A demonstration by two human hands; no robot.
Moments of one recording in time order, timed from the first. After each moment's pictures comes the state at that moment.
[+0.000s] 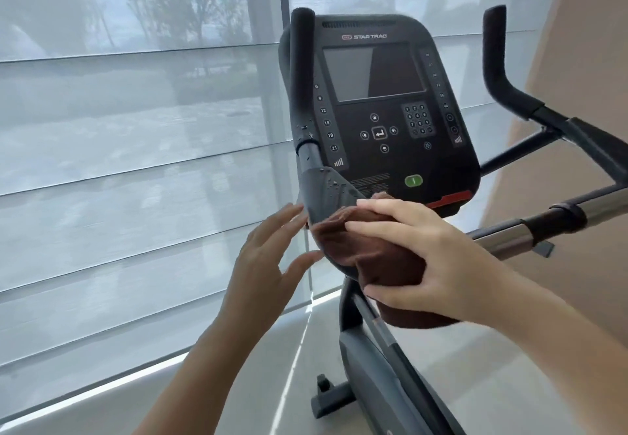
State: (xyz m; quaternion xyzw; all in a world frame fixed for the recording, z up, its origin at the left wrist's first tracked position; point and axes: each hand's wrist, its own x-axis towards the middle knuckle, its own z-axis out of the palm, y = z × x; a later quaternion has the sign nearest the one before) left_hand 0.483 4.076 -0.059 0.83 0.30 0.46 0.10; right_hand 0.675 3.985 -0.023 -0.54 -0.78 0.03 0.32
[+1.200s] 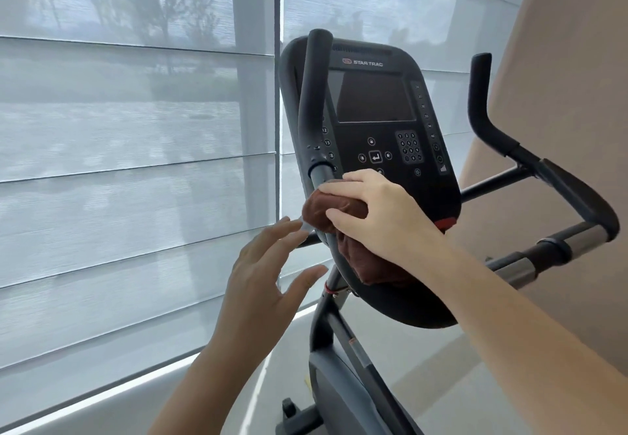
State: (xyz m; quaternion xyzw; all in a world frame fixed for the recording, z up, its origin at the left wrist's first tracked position) left_hand 0.462 4.105 -0.058 0.81 0.27 0.50 0.15; right_hand 0.623 4.068 0.019 -0.67 -0.67 -0.04 0.32
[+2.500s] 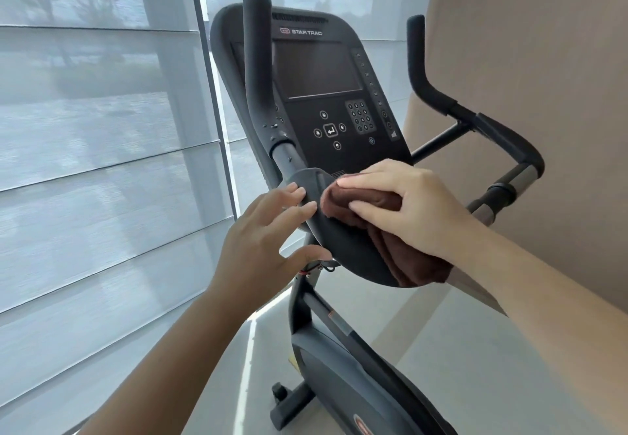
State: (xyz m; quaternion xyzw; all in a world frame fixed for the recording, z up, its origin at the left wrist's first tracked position) left_hand 0.485 4.150 -0.051 0.89 0.10 0.45 0.03; right_hand 0.642 4.022 0.005 -0.66 -0.64 -0.07 0.38
